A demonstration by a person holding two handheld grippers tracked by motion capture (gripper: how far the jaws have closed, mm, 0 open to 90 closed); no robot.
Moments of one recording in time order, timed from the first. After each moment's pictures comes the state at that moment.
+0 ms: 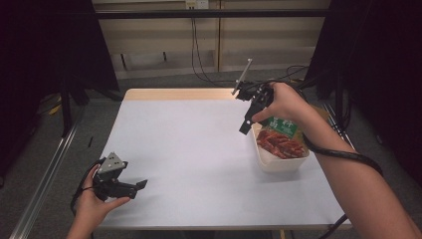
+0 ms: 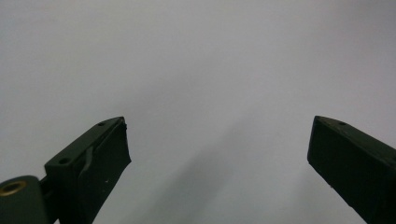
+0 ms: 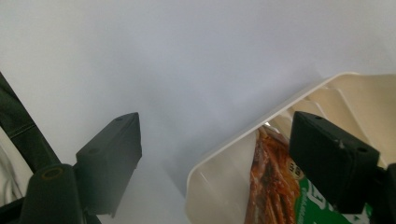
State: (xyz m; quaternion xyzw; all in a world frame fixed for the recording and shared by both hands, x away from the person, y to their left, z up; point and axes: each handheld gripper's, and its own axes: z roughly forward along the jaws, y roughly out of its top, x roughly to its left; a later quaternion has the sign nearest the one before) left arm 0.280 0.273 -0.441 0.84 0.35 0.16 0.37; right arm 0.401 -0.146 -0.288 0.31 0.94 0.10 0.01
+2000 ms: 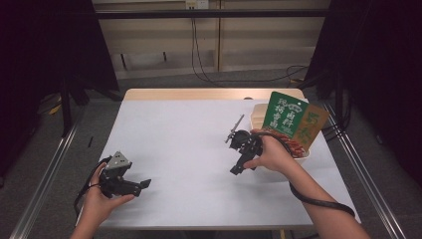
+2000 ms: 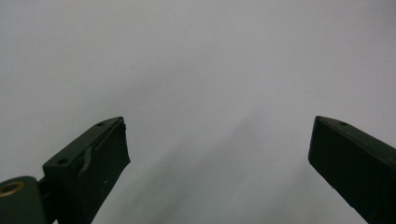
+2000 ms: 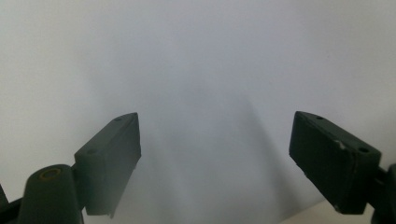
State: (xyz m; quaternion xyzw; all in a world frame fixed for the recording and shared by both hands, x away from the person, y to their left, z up) left arm 0.295 0.266 -0.457 0.85 0.36 0.14 0.36; right arm 0.351 -0.131 -0.416 0.28 0.95 0.15 0.00
